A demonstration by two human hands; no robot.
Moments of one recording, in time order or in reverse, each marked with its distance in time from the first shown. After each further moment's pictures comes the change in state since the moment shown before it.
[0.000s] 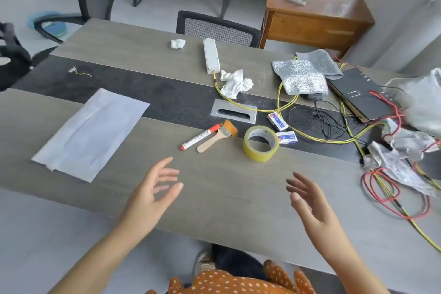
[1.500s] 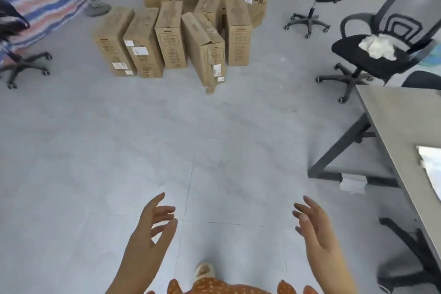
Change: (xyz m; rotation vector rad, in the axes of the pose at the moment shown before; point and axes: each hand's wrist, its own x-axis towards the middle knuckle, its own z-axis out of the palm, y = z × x) left_hand -0.570 -0.070 -0.126 -0.140 1.506 -0.595; right_hand -0.291 -0.048 0.386 -0.168 -1.199 -0.280
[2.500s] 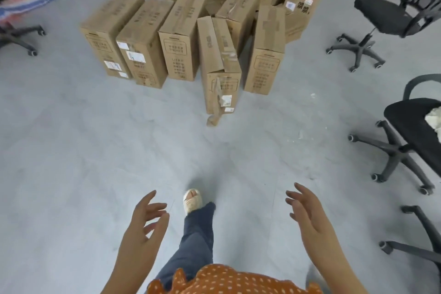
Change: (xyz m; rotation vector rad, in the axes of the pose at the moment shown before) left_hand 0.506 0.113 0.133 -0.028 0.235 -0.191; right_hand 0.589 -0.143 0.090 -0.186 -0.290 0.005
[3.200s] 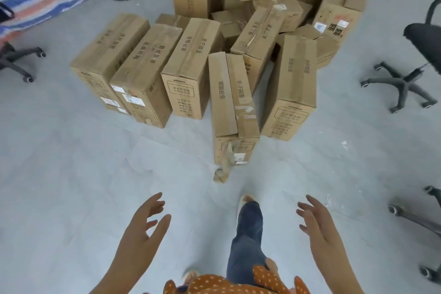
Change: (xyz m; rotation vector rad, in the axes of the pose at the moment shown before) left_hand 0.415 0.132 0.039 0.045 0.004 -0.055; right_hand 0.423 -0.130 0.062 -0.043 0.001 0.129
